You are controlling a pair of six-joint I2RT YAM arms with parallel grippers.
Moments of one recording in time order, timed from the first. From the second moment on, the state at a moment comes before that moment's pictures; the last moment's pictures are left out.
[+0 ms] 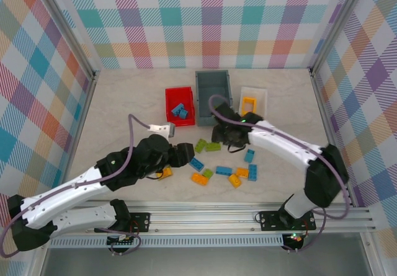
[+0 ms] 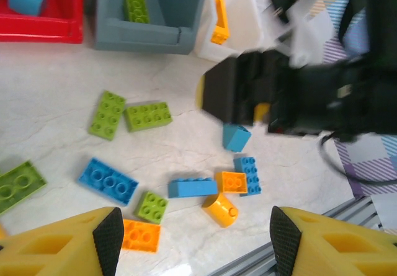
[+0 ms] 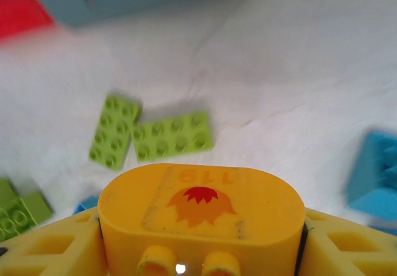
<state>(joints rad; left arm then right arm) -1.05 0.95 0.96 -0.61 -0.24 -0.87 0.71 1.51 1.23 -0.85 0.18 0.82</state>
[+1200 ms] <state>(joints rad) -1.08 1.32 1.16 -0.39 -0.17 -0.80 0.27 2.08 1.87 -0.94 0.21 0.57</state>
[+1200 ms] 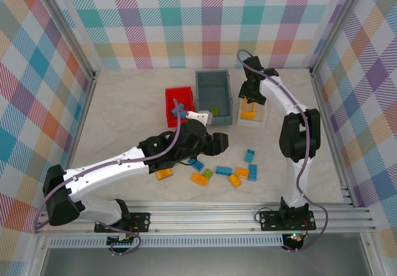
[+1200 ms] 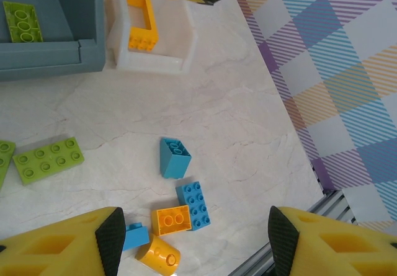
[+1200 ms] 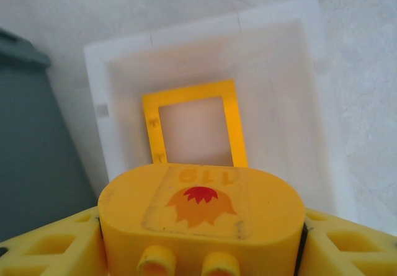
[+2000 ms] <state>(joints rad) -1.08 1.31 1.20 -0.47 -0.22 -0.79 0.24 2.28 2.12 -1.09 0.15 0.60</state>
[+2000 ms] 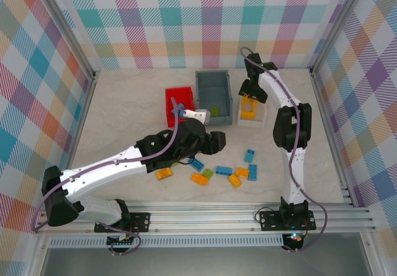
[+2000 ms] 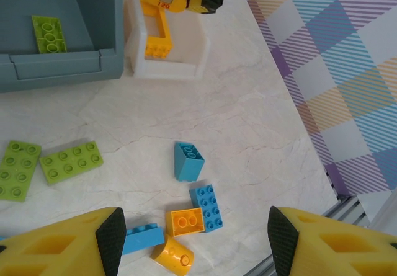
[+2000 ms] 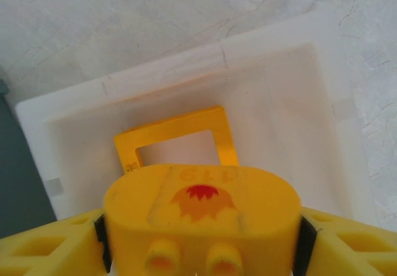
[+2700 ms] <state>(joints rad) -0.86 1.21 1.17 -0.80 -0.30 -0.89 0.42 1.49 1.63 -0.87 0.15 0.50</state>
